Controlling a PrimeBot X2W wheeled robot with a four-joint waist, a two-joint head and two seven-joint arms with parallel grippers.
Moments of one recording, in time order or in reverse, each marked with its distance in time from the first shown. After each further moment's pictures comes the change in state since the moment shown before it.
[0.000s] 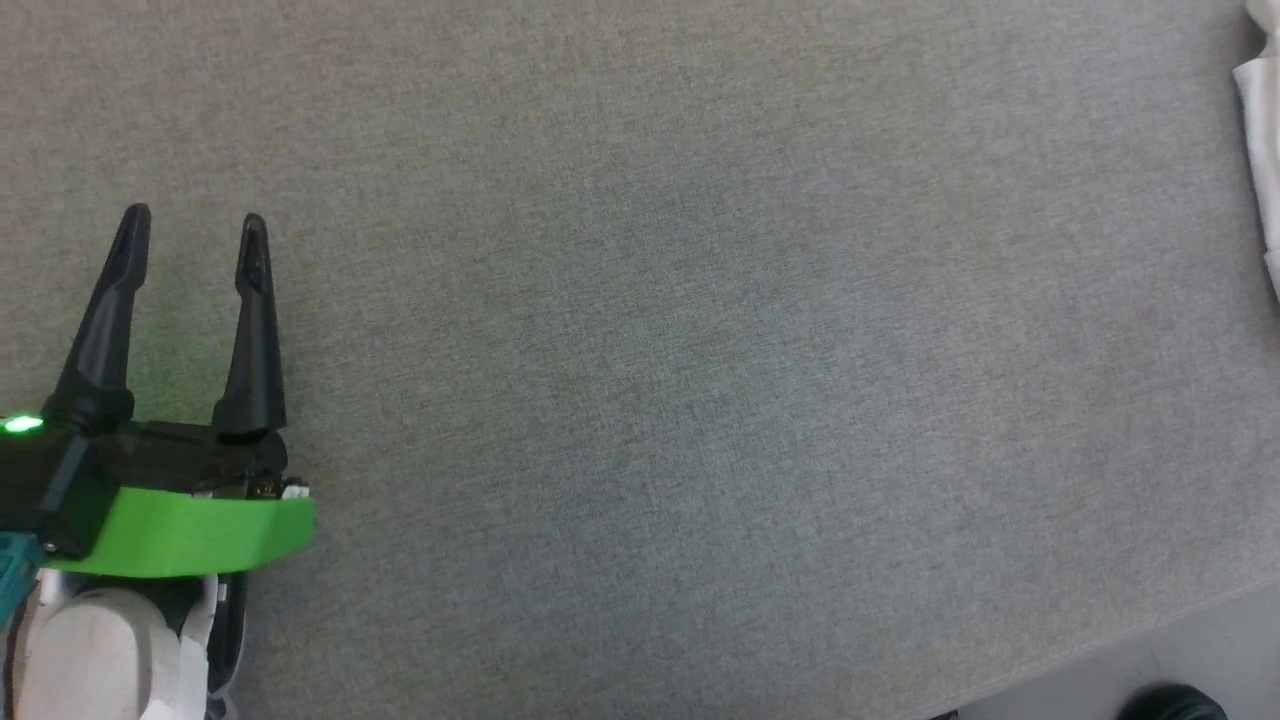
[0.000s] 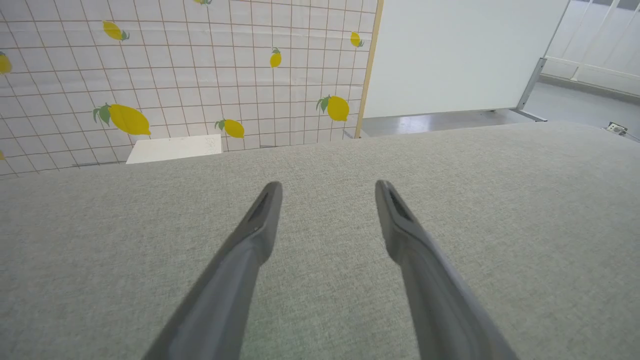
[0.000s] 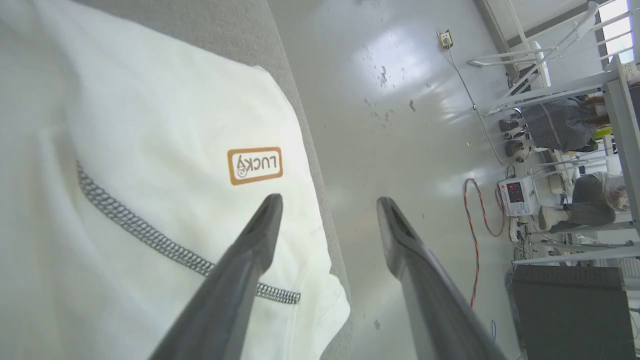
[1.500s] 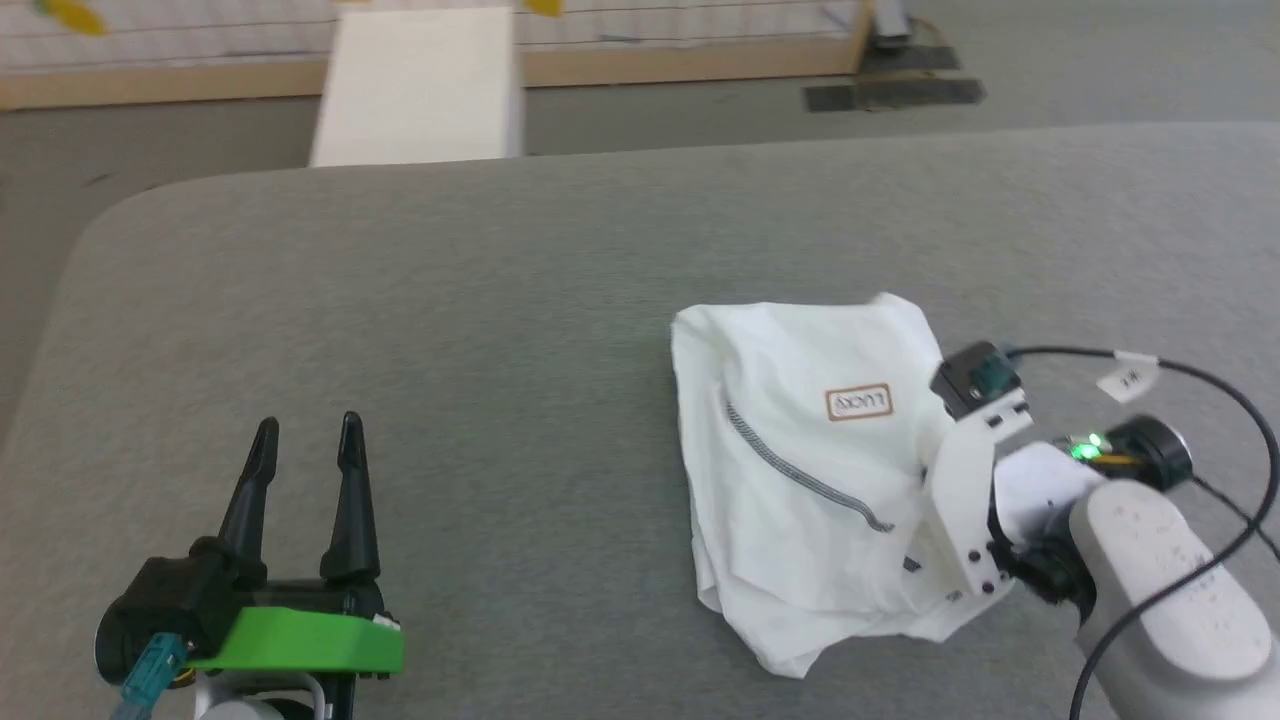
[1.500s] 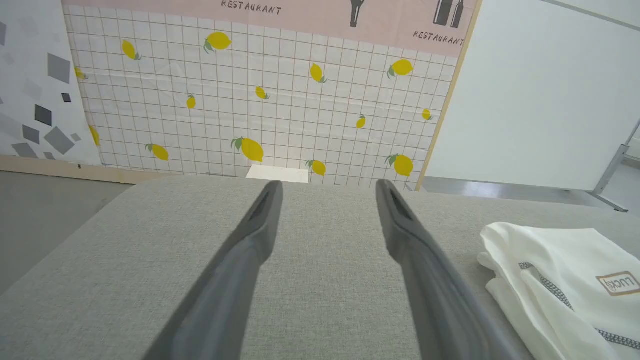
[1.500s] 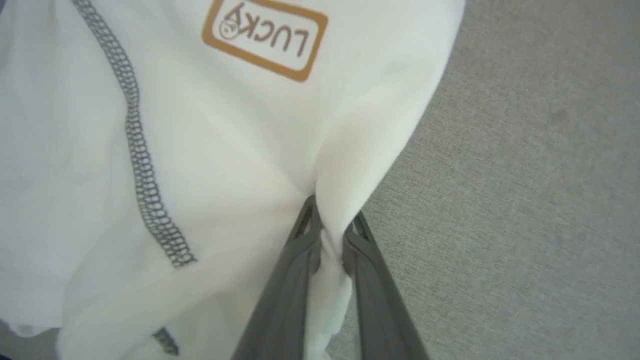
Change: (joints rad) left arm 0.165 -0.167 -0.001 0.302 -0.039 -0.031 -0.162; right arm 0.433 0.287 0.596 -0.346 0.402 0.000 0.374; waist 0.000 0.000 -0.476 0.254
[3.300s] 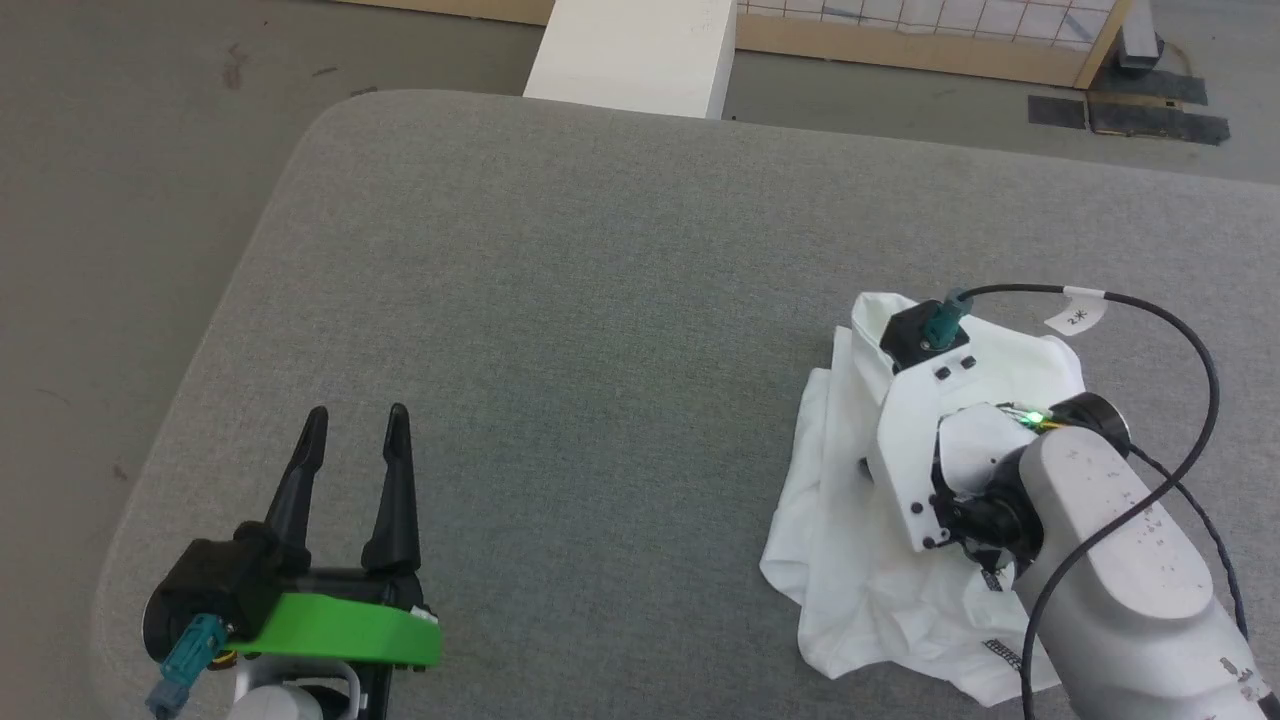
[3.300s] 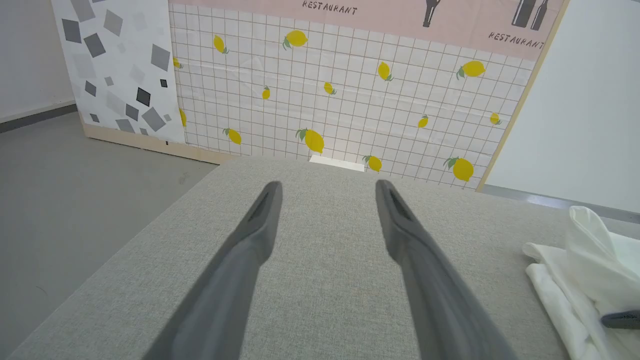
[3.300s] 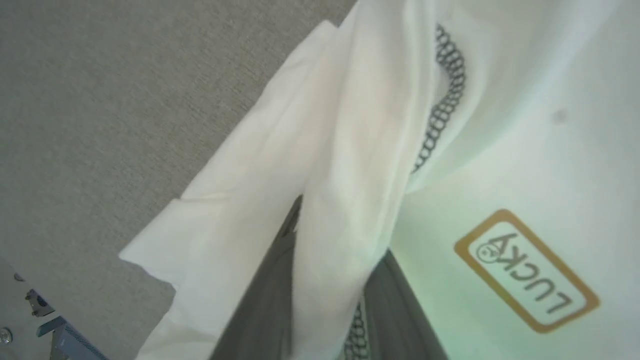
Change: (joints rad) left arm -0.028 0.003 -0.069 0.027 -0.033 0.008 0.000; right arm -0.117 0.117 -0.018 0.107 0.073 -0.001 0.126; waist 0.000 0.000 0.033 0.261
